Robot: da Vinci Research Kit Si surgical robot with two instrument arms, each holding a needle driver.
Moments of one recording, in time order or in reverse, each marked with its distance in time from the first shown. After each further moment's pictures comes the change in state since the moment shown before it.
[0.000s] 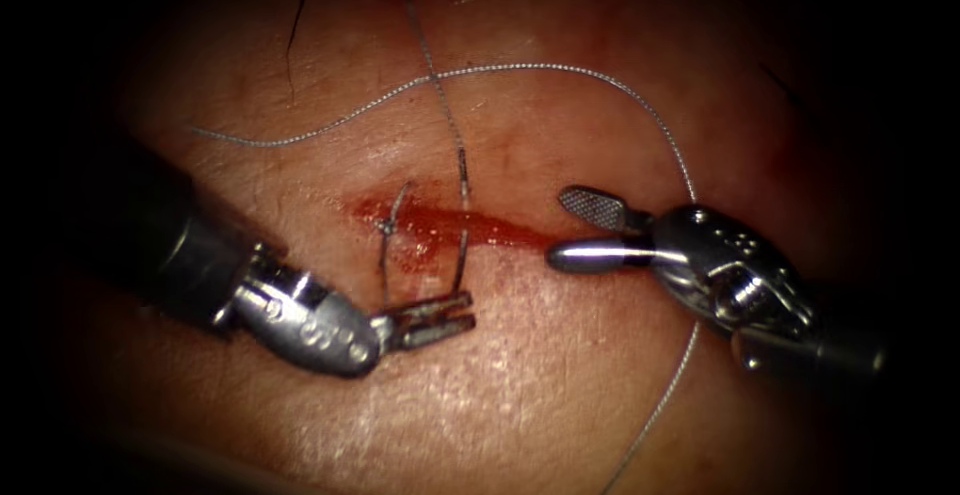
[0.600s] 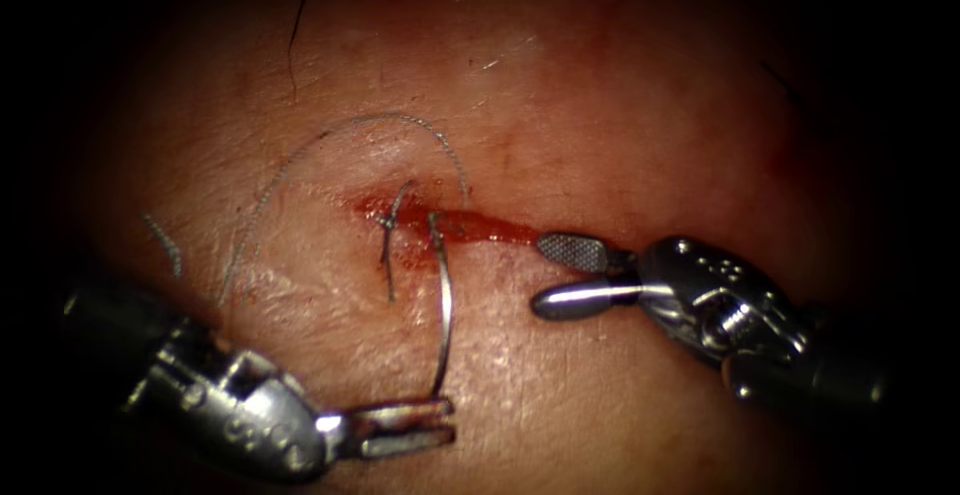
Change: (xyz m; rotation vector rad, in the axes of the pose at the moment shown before) right arm -0.001 -0.002 0.001 0.037 0.031 0.072; left arm 0.008 0.000 -0.004 0.003 -0.020 0.014
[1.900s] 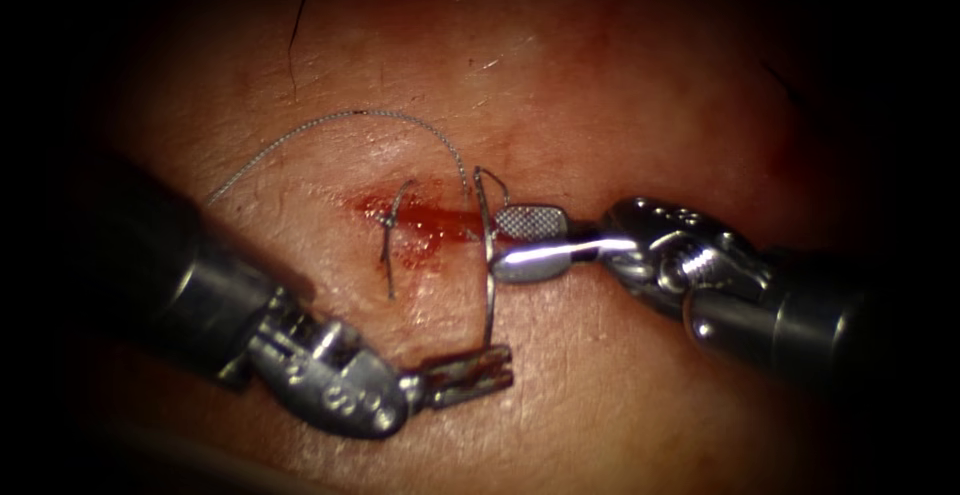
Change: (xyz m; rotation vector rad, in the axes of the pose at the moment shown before) right arm 0.003 0.001 0.003 0.040 -0.015 0.177; left arm -0.005 0.000 0.005 0.135 -0.127 0.196
